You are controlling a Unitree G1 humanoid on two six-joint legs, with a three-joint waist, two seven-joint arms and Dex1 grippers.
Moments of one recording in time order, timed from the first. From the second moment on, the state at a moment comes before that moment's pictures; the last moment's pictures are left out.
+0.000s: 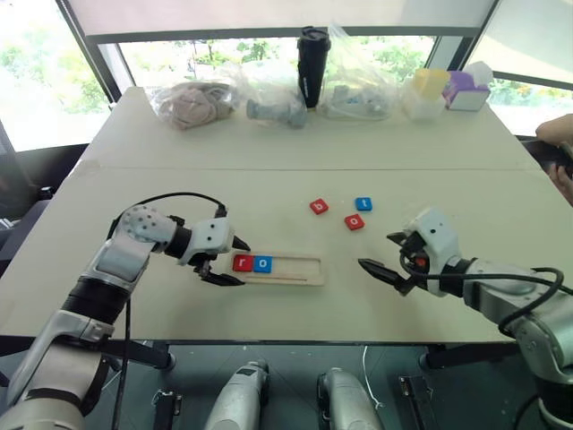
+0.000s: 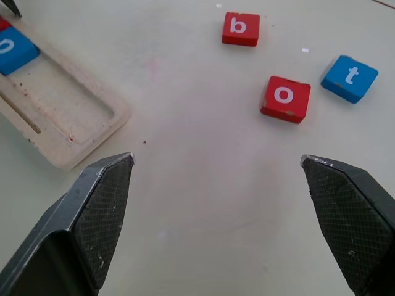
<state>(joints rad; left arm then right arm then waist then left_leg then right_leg) -0.61 0.71 -0.28 0.27 -0.06 0.02 -1.41 -0.17 -0.74 -0.15 -0.60 0.56 1.04 0.47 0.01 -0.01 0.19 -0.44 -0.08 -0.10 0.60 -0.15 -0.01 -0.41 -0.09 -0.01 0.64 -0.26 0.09</state>
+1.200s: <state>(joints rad) -0.19 0.91 0.23 -0.37 -0.45 0.68 -1.13 -0.93 -0.25 0.18 0.63 0.16 0.64 0.47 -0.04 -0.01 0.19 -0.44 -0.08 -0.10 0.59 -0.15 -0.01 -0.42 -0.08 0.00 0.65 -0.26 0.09</state>
